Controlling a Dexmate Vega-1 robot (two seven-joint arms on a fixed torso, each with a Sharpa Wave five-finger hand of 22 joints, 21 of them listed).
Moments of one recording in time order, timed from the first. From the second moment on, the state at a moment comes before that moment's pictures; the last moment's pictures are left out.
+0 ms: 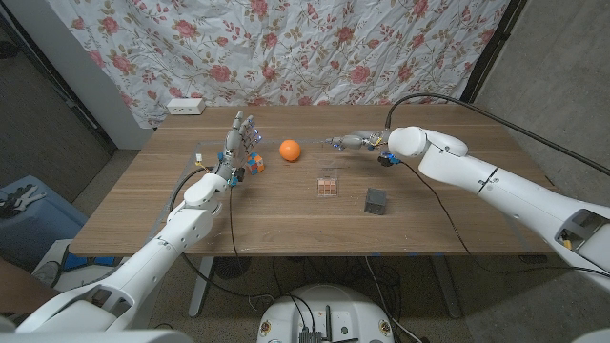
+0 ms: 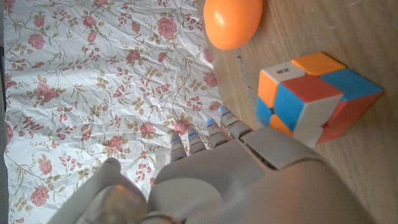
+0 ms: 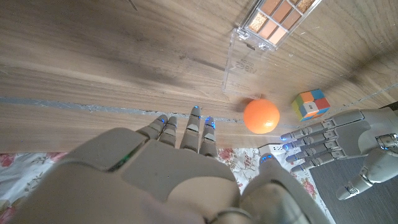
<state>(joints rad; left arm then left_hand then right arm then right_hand) 0.84 0.51 0.37 -1.30 -0.65 -0.29 -0.03 0.00 0.01 0.12 0.10 0.37 0.01 -0.21 0.19 0.19 -0.02 -0.15 0.20 0.19 0.03 -0.03 0.18 0.18 0.08 0.04 0.20 0.18 -0.43 -0.75 -0.87 -1.77 -0.22 -0.41 0.43 0.04 0.08 0.21 0.05 0.22 0.16 -0.07 0.21 0.18 0.25 0.02 0.22 0.21 -0.07 0.07 0.21 0.32 -0.06 0.02 0.18 0.17</state>
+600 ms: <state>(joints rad) 0.84 0.51 0.37 -1.30 -0.65 -0.29 -0.03 0.00 0.01 0.12 0.10 0.37 0.01 -0.21 0.19 0.19 -0.02 -0.15 0.20 0.19 0.03 -0.03 0.18 0.18 0.08 0.04 0.20 0.18 -0.39 -0.72 -0.93 -1.76 -0.30 -0.44 0.52 0.03 0.09 0.20 0.07 0.22 0.16 -0.07 0.21 0.18 0.27 0.01 0.22 0.21 -0.07 0.07 0.21 0.32 -0.06 0.03 0.18 0.17</state>
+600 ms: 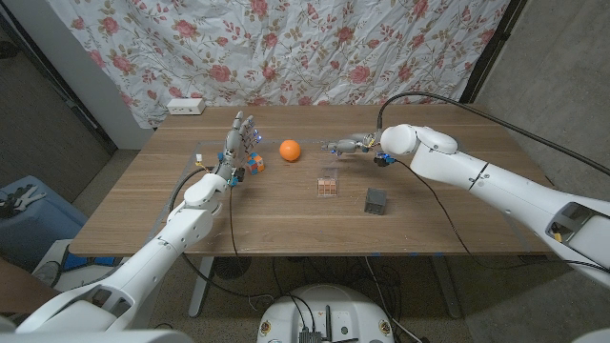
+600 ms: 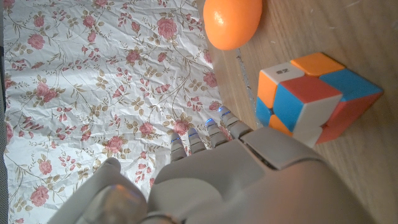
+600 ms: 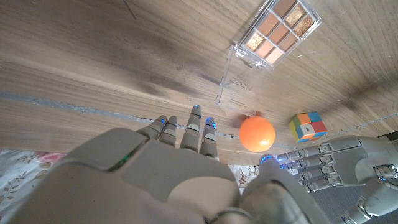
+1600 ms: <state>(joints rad) 0.84 0.51 0.37 -1.30 -0.65 -0.29 -0.03 0.00 0.01 0.12 0.10 0.37 0.01 -0.21 0.19 0.19 -0.02 -0.15 0.20 0.19 0.03 -0.03 0.18 0.18 0.08 0.04 0.20 0.18 -0.35 -0.68 -0.96 -1.73 -0.34 -0.43 0.59 0.01 0.06 0.19 0.09 0.23 0.28 -0.07 0.23 0.18 0.37 0.01 0.25 0.23 -0.01 0.07 0.24 0.31 -0.08 0.04 0.18 0.17</state>
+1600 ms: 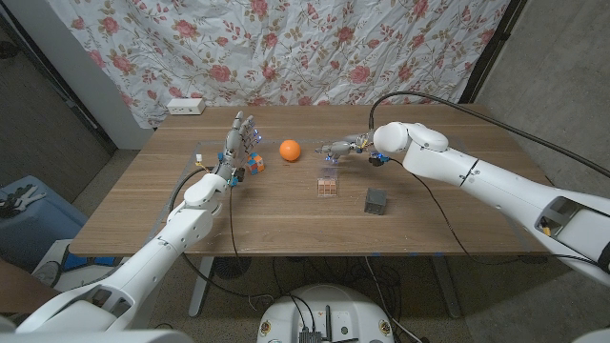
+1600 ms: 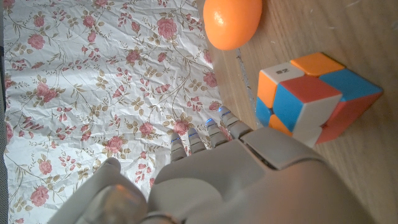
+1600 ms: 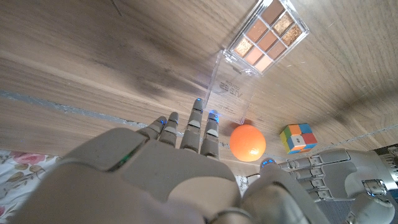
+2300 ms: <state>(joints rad) 0.84 0.51 0.37 -1.30 -0.65 -0.29 -0.03 0.00 0.01 0.12 0.10 0.37 0.01 -0.21 0.19 0.19 -0.02 -0.15 0.20 0.19 0.03 -0.03 0.18 0.18 0.08 0.04 0.20 0.18 -0.34 -0.67 -0.97 -1.72 -0.37 -0.42 0.59 0.01 0.06 0.17 0.11 0.24 0.44 -0.05 0.27 0.19 0.51 0.01 0.30 0.25 0.05 0.06 0.26 0.29 -0.08 0.06 0.19 0.17</state>
